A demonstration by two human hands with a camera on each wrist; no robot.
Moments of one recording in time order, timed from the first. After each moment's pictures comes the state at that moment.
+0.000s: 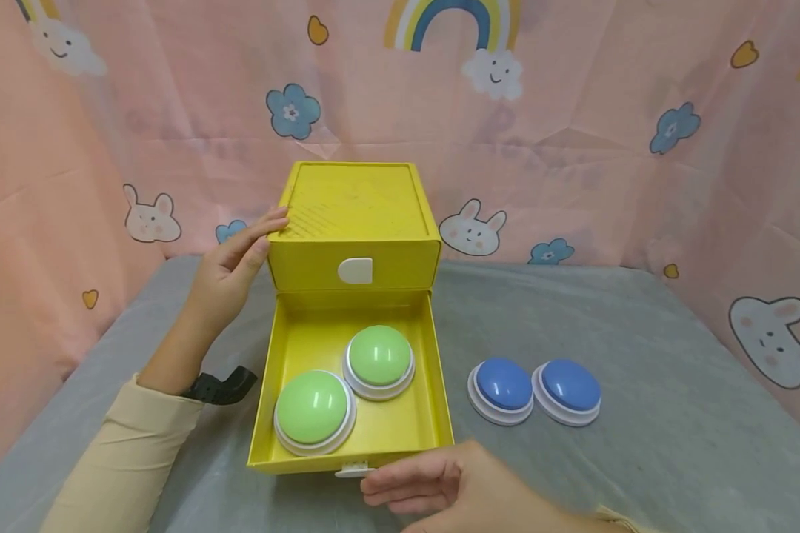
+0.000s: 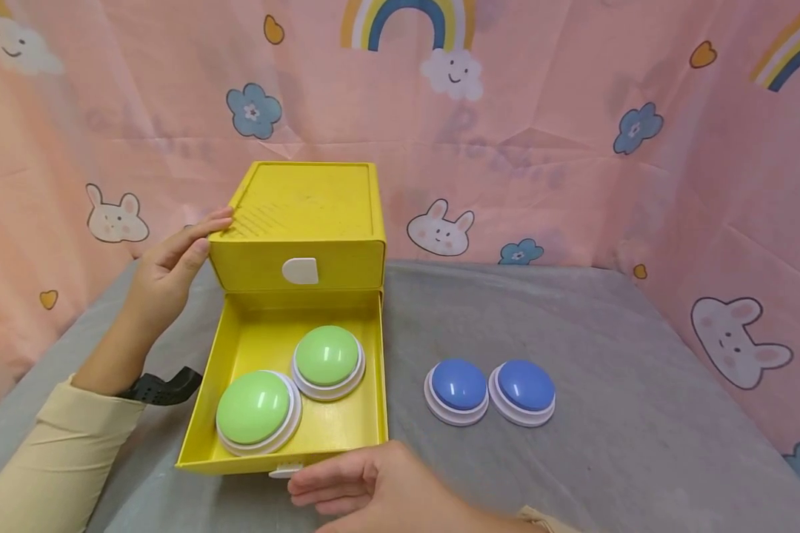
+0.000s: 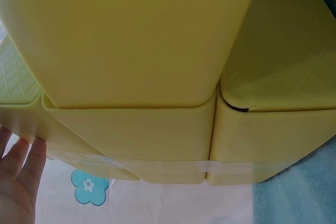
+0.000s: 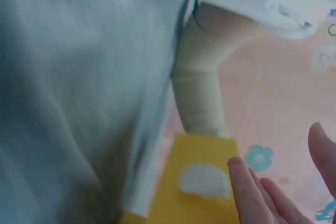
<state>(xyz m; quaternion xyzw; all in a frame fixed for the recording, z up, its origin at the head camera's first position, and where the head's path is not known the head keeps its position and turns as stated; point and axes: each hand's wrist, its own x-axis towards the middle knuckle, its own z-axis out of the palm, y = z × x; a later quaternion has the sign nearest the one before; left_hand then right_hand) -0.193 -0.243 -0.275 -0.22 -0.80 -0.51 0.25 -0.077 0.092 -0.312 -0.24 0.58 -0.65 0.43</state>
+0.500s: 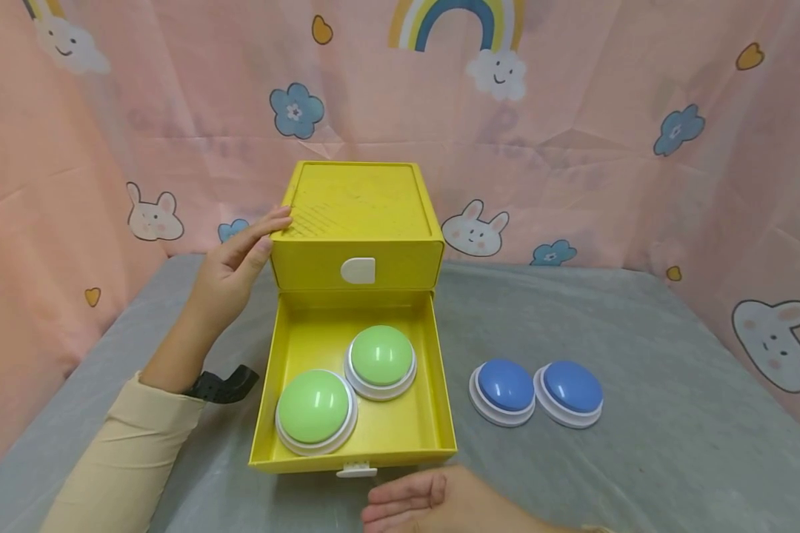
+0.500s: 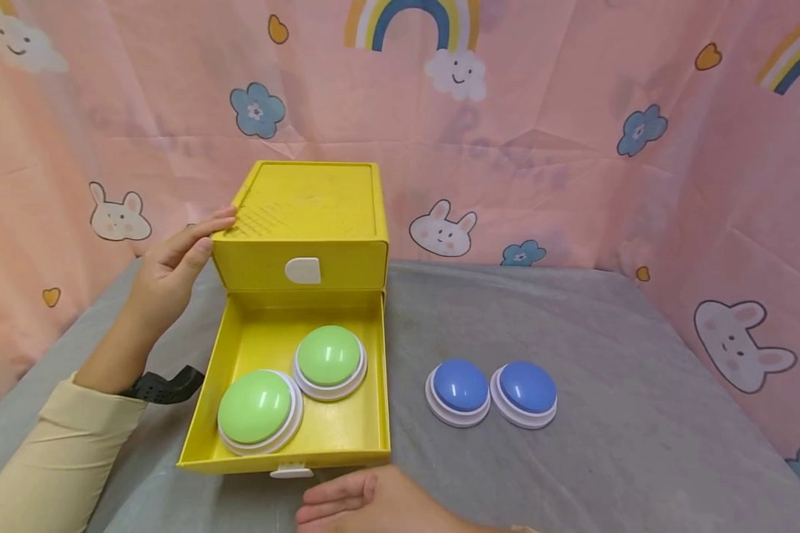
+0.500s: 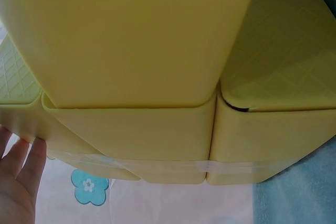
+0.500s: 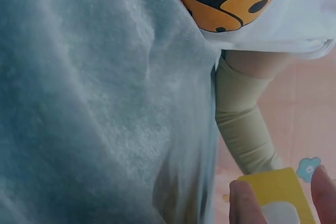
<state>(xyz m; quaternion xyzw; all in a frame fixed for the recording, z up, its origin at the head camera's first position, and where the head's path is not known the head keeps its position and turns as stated) -0.193 -0.244 -0.275 -0.22 -0.80 -0.51 0.24 -0.075 0.084 -0.351 -0.14 0.59 -0.65 0.46</state>
